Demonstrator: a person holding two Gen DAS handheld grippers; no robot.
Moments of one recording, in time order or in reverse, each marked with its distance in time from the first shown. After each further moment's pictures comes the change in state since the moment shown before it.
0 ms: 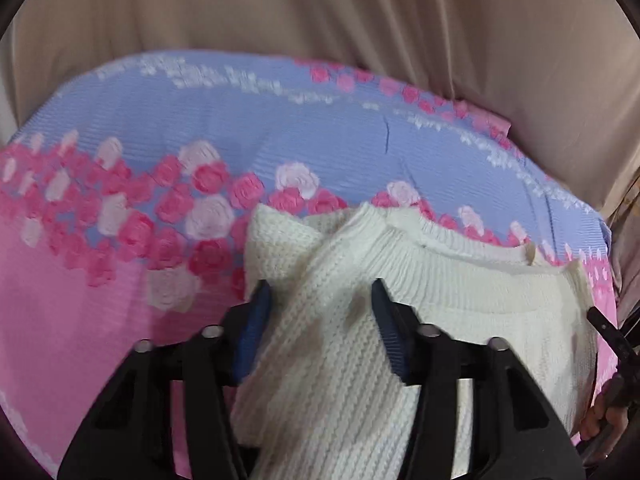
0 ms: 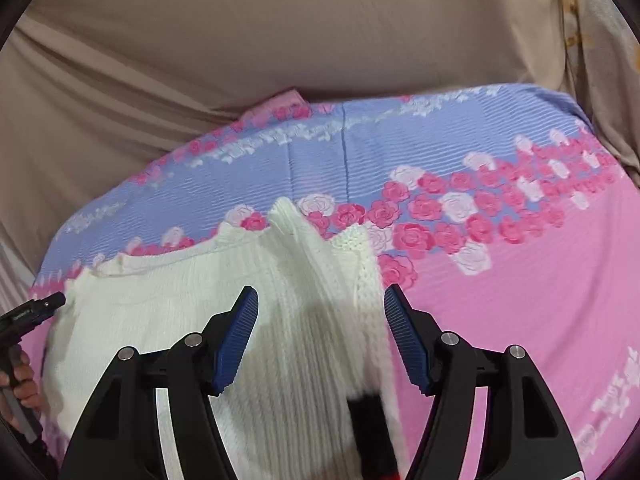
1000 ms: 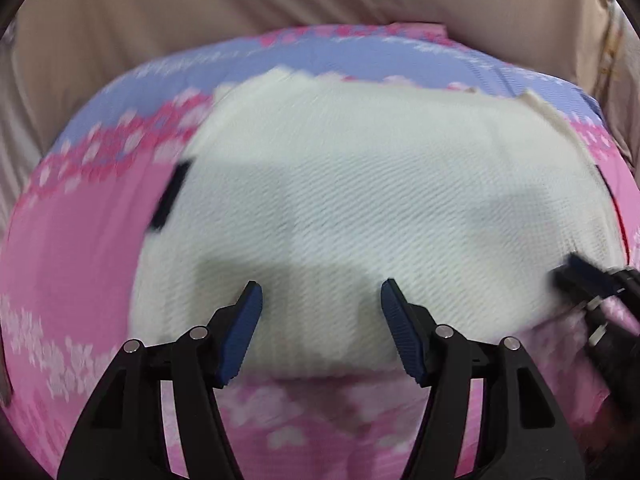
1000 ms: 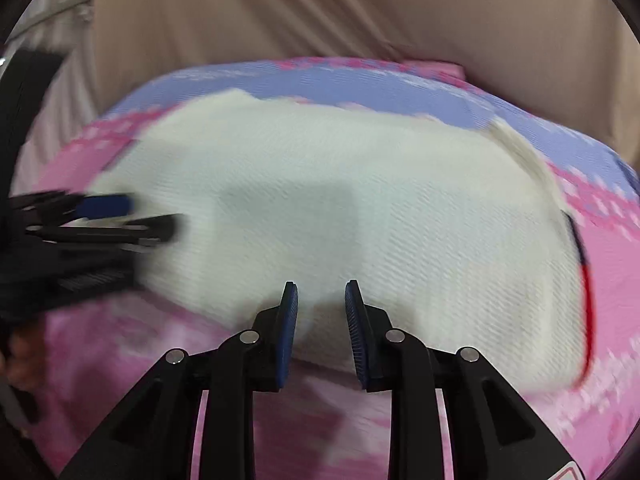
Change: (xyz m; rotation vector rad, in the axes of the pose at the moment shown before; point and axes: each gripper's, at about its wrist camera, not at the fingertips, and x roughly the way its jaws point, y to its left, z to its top) left arm -0.064 -0.044 -0.143 0.235 0.027 0.118; right arm -0.061 0.133 -0.148 -0.385 0.067 0.045
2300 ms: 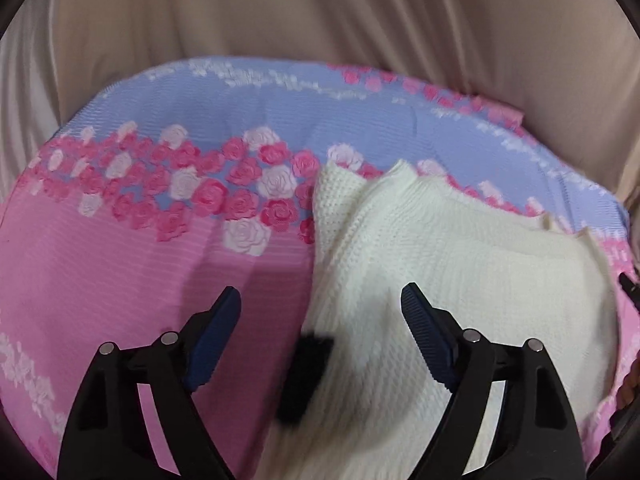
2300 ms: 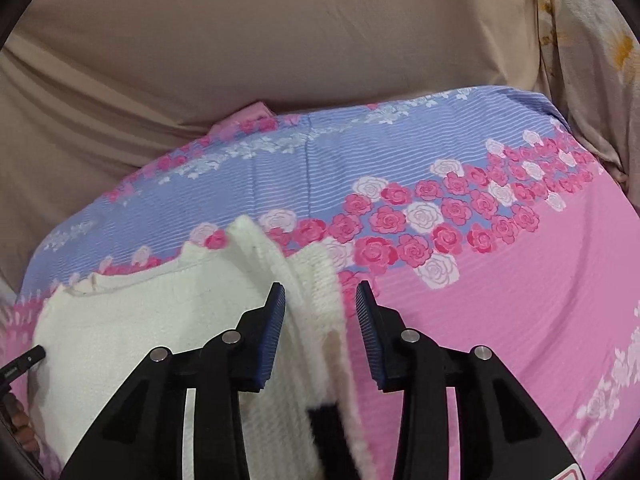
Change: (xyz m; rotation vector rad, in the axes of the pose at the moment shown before) left arm 0.005 0.087 0.081 -0.204 -0.090 -0.047; right arm 0.021 -0.186 0.089 0.416 -0.115 -0.096
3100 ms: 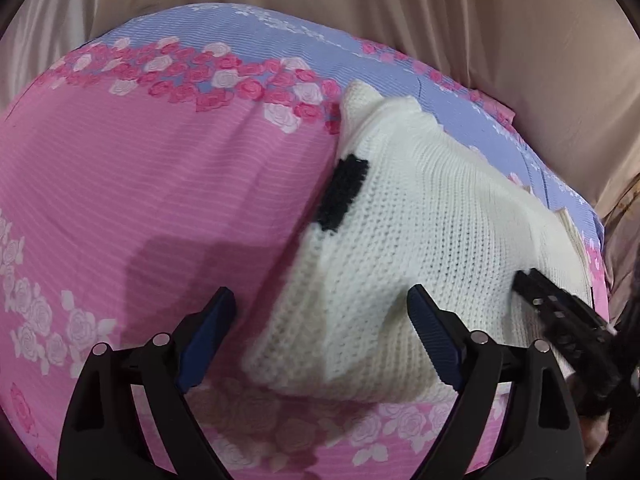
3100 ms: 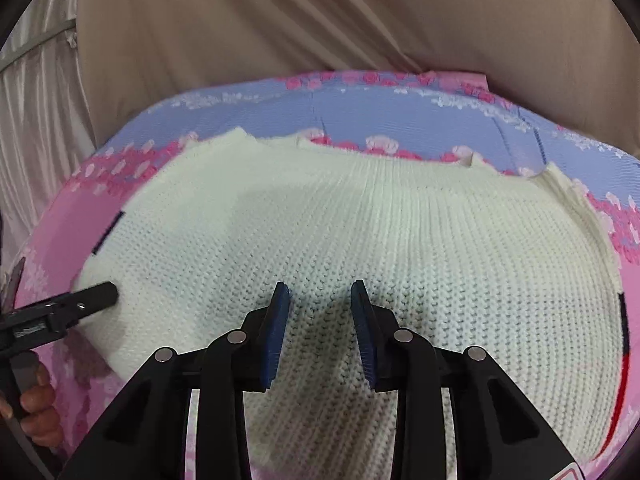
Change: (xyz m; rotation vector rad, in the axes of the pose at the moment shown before) left arm -0.008 0.026 -0.078 -0.153 0.047 -0.087; right arm 0.004 0.196 -0.101 -0.391 0.152 0.210
